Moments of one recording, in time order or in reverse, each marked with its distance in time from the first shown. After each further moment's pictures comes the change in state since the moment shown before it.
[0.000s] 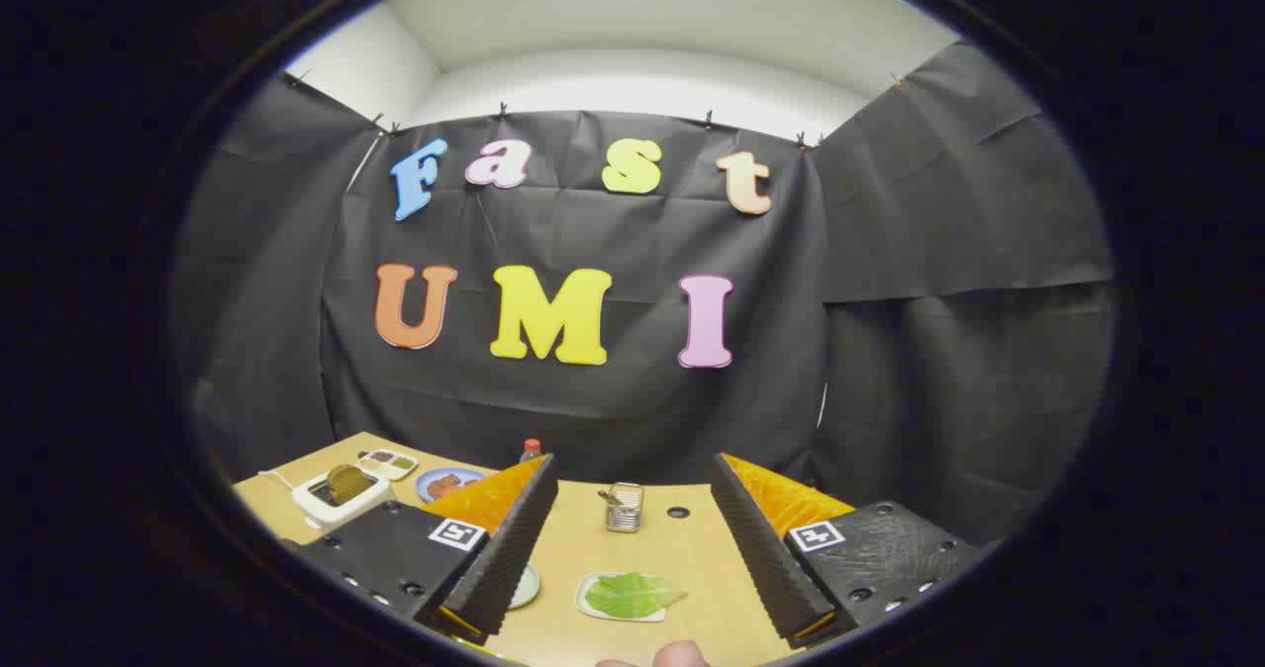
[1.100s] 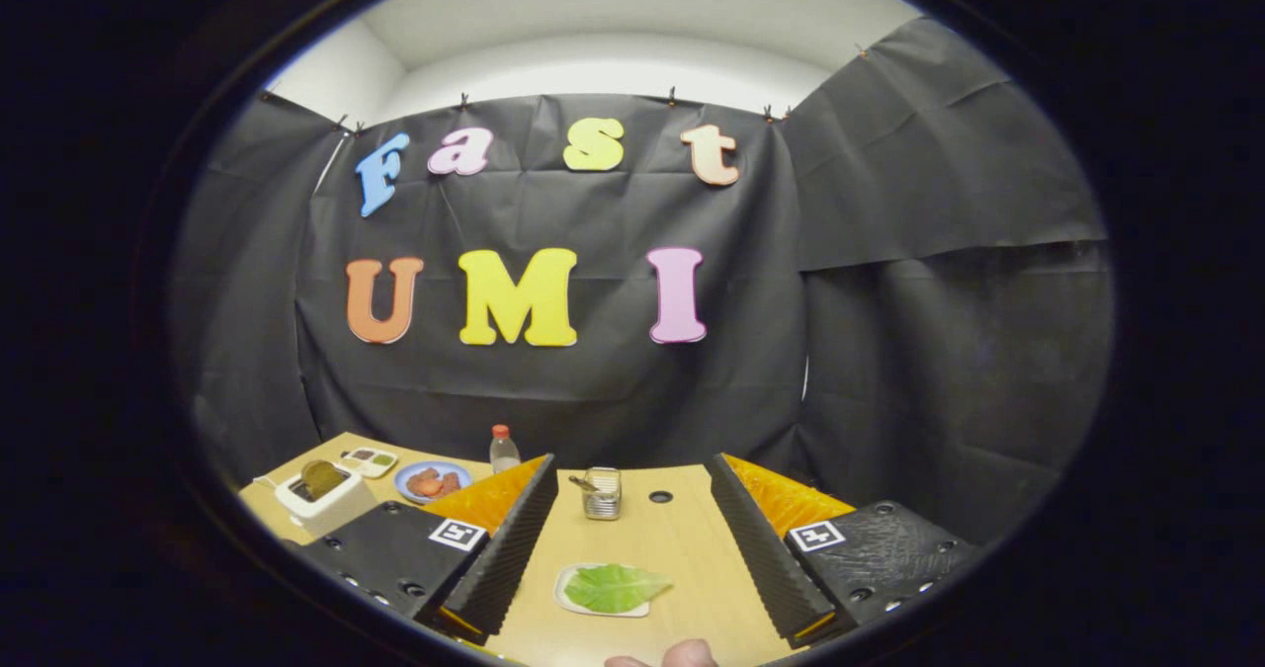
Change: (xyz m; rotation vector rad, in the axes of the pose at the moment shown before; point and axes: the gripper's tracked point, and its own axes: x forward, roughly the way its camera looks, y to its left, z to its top) arm 0.032 -0.046 -0.042 0.052 0.062 -0.049
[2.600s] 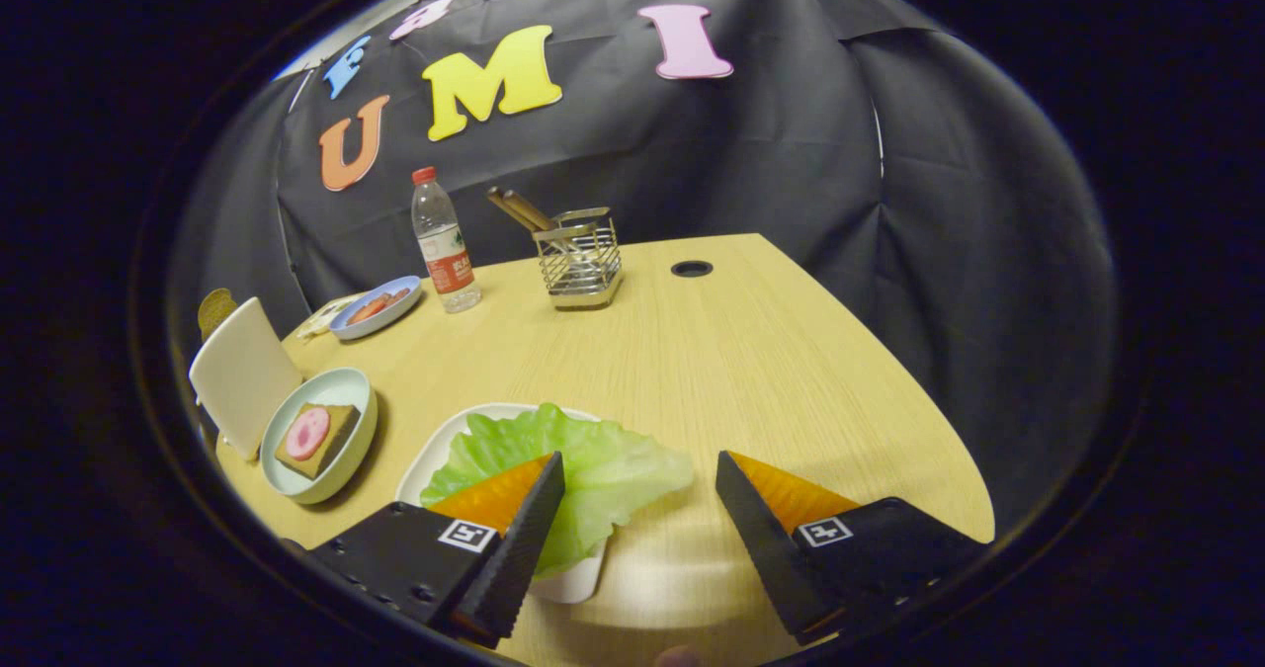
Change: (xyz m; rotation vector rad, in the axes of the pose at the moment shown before) arm 0.184 -0.027 -0.346 0.073 0.521 0.161
